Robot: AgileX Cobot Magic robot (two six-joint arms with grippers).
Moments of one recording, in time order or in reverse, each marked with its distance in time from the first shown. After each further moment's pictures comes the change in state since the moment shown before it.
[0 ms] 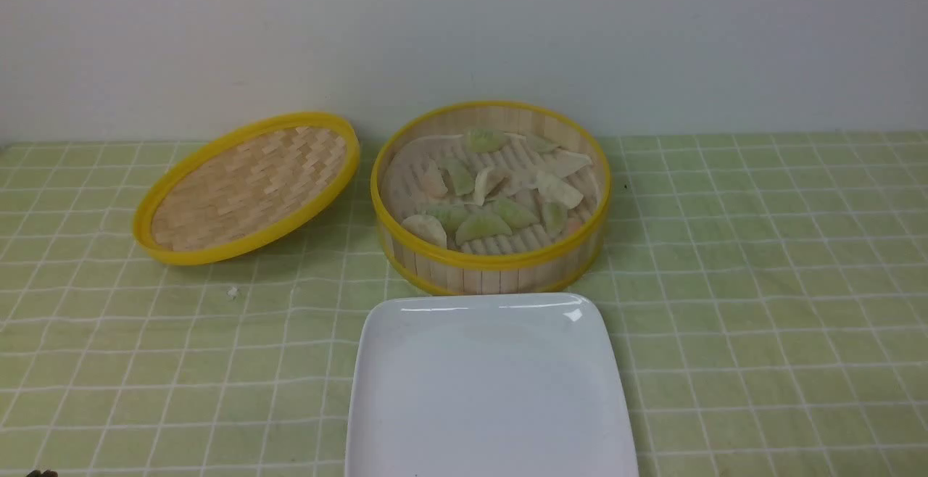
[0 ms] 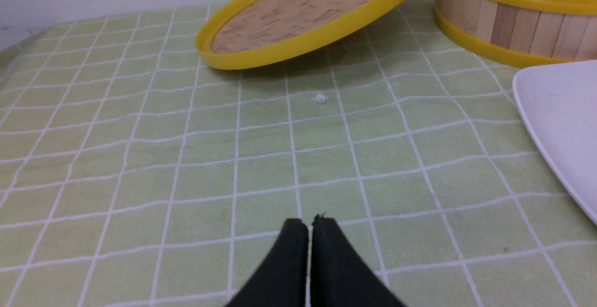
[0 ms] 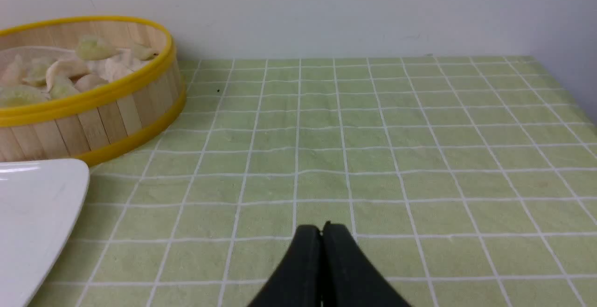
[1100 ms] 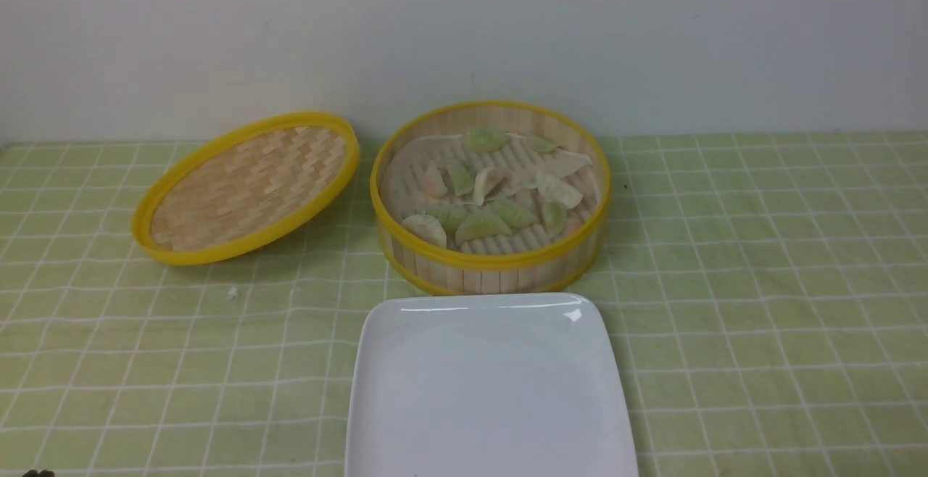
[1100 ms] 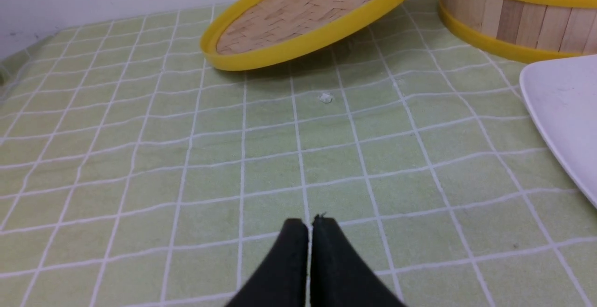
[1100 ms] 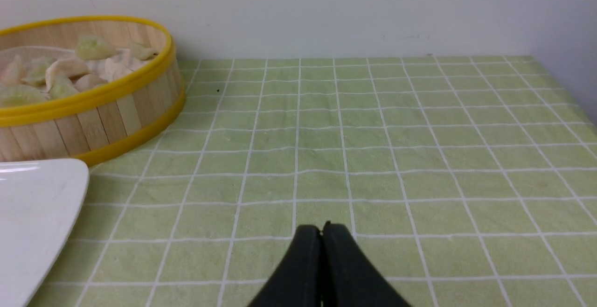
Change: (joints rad) right arm 0.000 0.000 0.000 0.000 0.000 0.006; left arm 0.000 0.000 0.000 0.033 -0.003 0.001
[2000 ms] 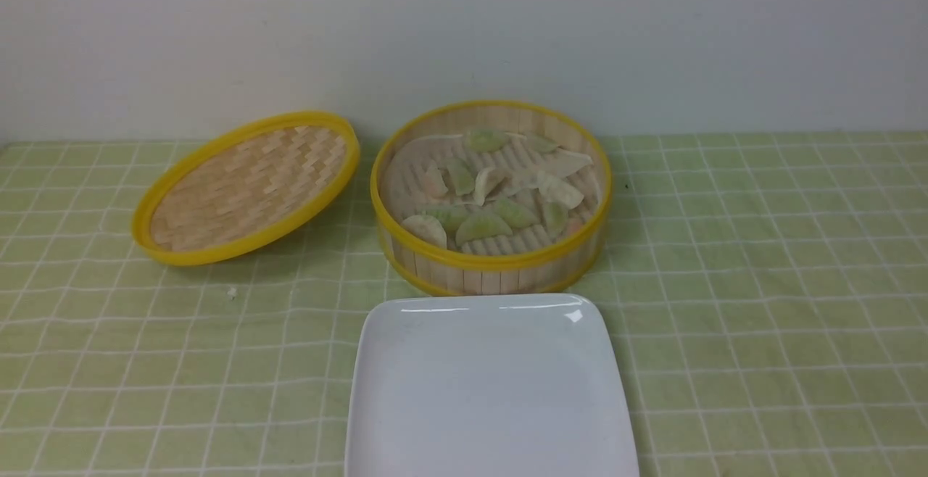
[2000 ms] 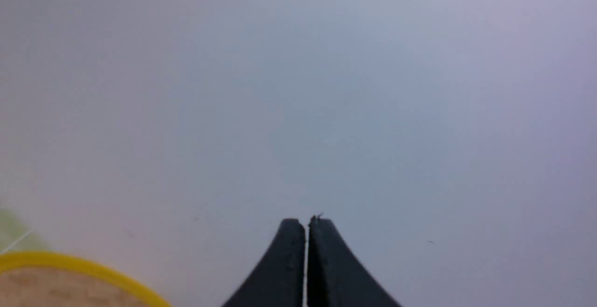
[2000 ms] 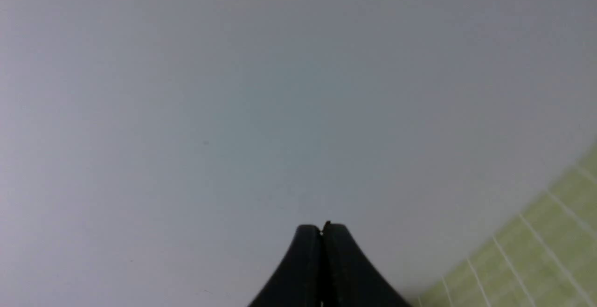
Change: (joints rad) right arm 0.000 0.066 -0.267 0.711 -0.229 -0.011; left arm 0.000 0.043 -0.258 -0.605 -0.454 -0.274
